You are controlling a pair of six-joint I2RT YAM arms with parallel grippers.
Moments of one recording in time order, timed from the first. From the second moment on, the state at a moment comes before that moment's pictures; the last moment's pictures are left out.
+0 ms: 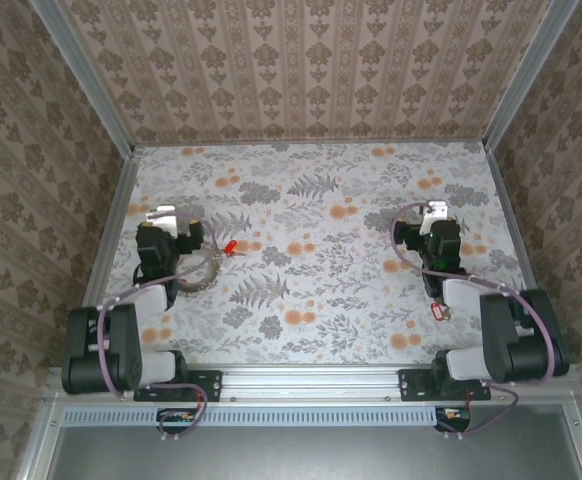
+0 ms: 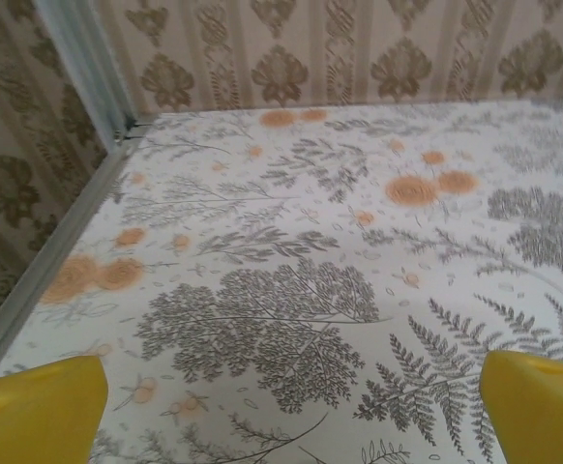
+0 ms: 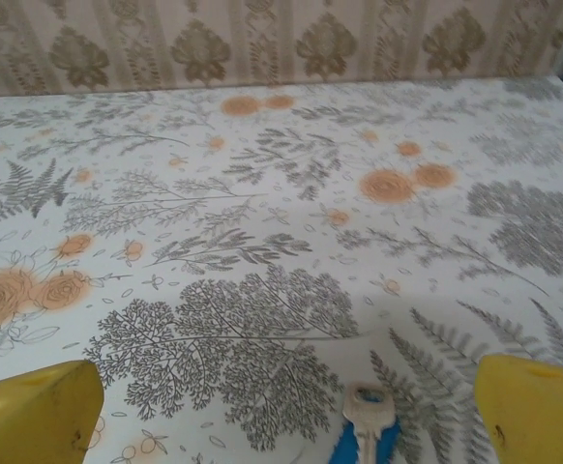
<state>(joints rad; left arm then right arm) 0.01 1.25 0.37 0.59 -0.03 0.04 0.03 1.32 0.44 0.52 0.11 0.07</state>
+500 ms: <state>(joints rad) 0.02 1.17 0.67 -0.09 0.24 -0.31 0.02 1.20 0.67 -0.07 -0.27 0.44</state>
